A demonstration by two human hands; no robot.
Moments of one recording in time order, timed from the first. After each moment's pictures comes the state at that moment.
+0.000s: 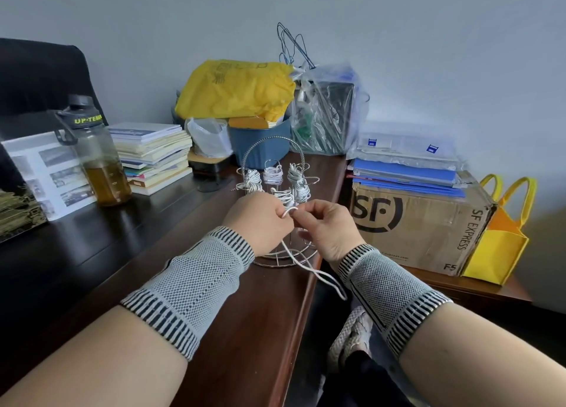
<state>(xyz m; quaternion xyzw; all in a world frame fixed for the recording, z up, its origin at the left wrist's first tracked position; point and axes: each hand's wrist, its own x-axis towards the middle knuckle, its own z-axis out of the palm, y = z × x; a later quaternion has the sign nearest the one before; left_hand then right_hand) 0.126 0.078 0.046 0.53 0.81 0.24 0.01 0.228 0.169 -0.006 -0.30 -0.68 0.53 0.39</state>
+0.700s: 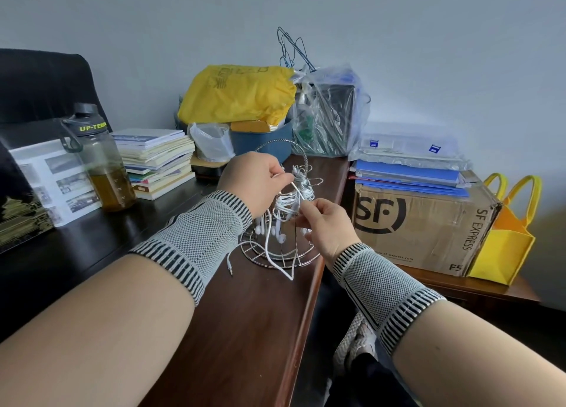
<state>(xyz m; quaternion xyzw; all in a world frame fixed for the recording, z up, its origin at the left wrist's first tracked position) 0.106 0.098 0.080 0.54 0.77 0.33 -0.08 0.216 0.172 -0.005 -0.35 -0.65 0.54 0.41</state>
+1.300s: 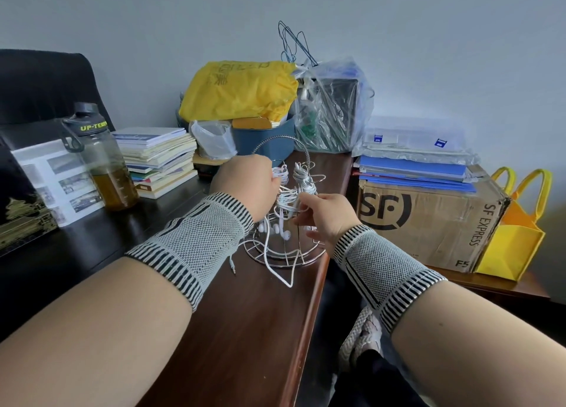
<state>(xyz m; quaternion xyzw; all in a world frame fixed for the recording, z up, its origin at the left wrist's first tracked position) 0.100 0.100 0.076 0.53 0.81 0.14 -0.21 0.211 0.178 0.014 -0.38 -0.61 0.60 0.35</state>
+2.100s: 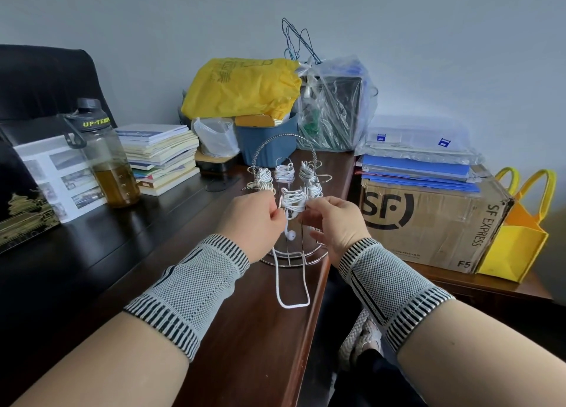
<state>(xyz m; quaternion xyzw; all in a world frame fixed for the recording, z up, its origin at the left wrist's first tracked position) 0.107 0.075 0.030 0.53 0.80 0.27 -0.08 0.217 0.167 0.004 -0.36 -0.52 0.67 0.40</state>
